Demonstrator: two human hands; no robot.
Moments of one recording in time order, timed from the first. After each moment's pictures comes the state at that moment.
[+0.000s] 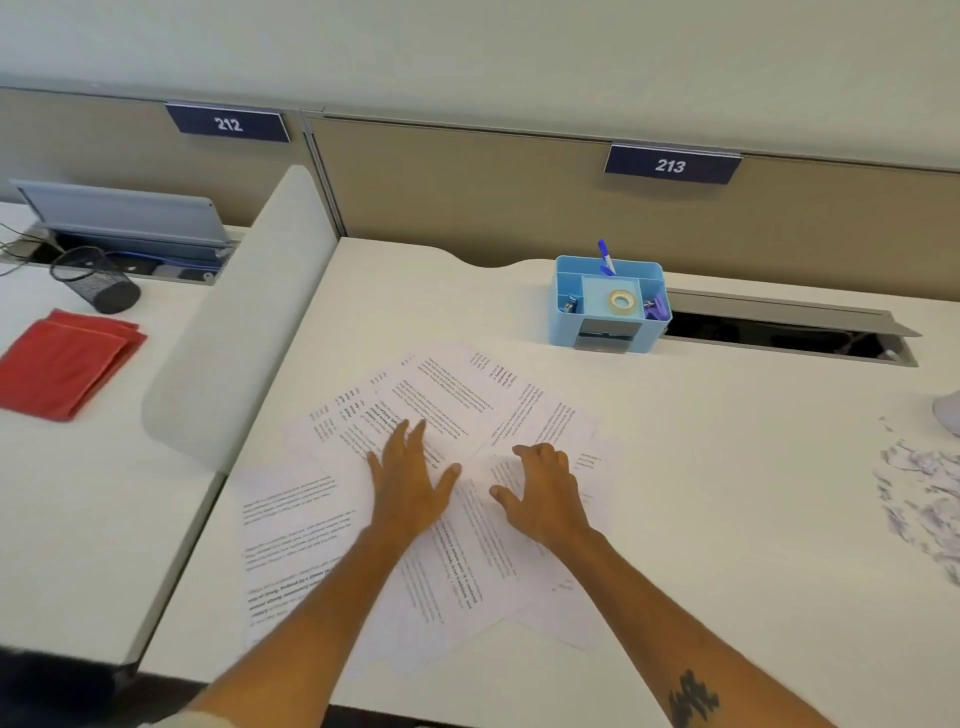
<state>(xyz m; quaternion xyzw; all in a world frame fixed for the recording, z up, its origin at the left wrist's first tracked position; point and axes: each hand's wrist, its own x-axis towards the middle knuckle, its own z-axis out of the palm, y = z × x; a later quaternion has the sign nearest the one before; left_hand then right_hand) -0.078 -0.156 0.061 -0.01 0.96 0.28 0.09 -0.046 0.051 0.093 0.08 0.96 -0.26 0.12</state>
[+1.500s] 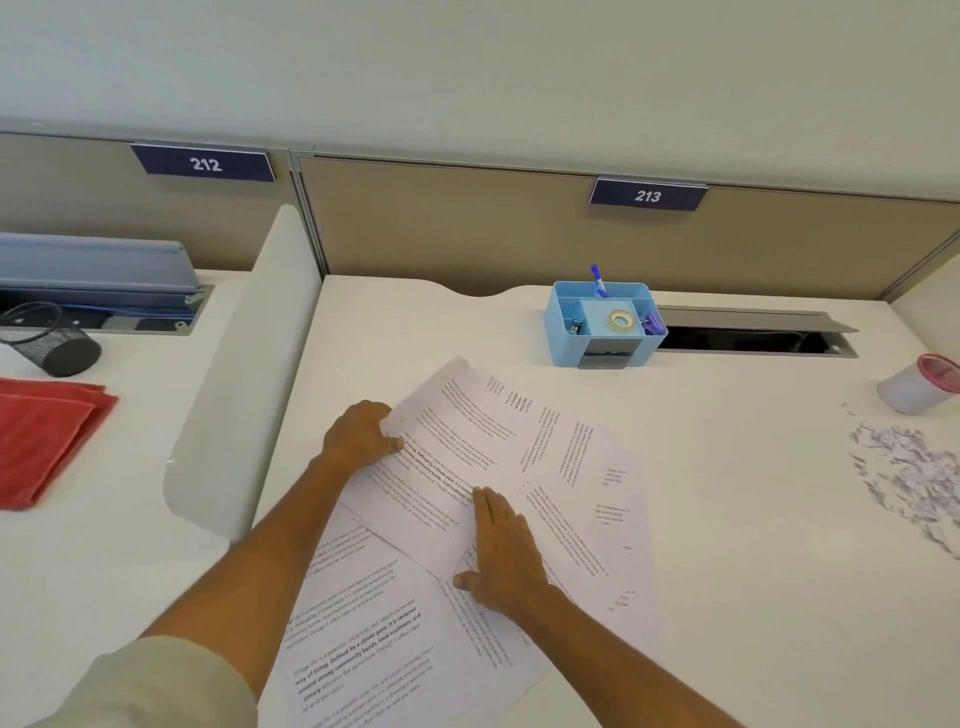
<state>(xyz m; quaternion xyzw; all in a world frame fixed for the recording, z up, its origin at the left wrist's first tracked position) -0.240 -0.278 0.104 0.07 0.95 0.23 0.21 -0.030 -0.084 0.069 0.06 0.96 -0.21 0.18</state>
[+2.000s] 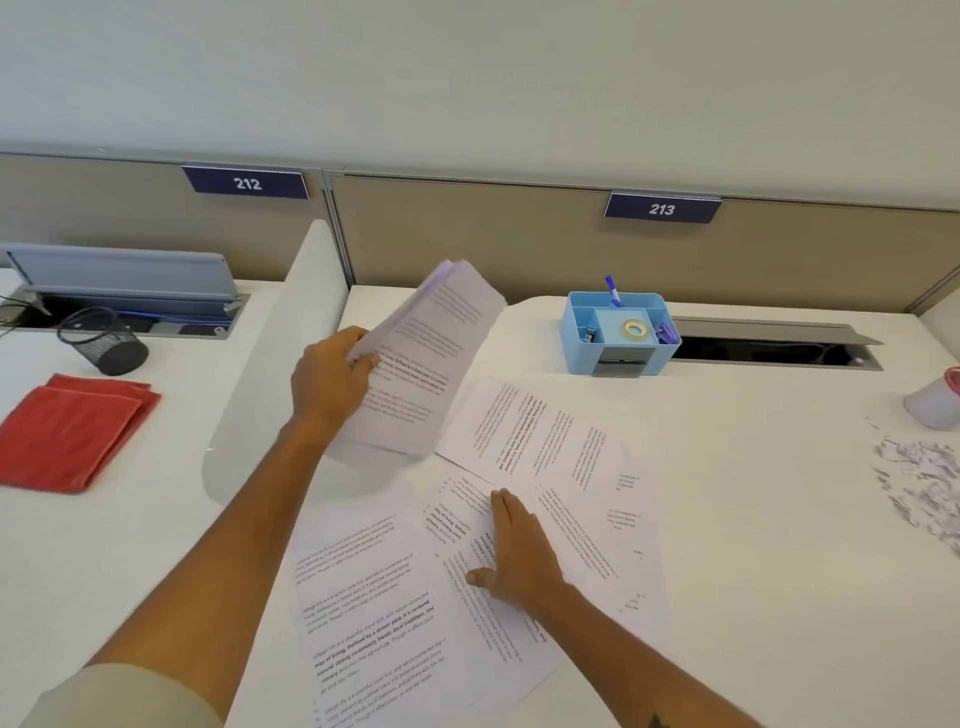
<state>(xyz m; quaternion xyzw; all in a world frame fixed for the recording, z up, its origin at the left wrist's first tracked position) -0.224 -0.302 0.220 0.06 0.93 0.36 -0.09 -0.024 -0.074 0.073 0.05 0.95 -0.24 0.17</state>
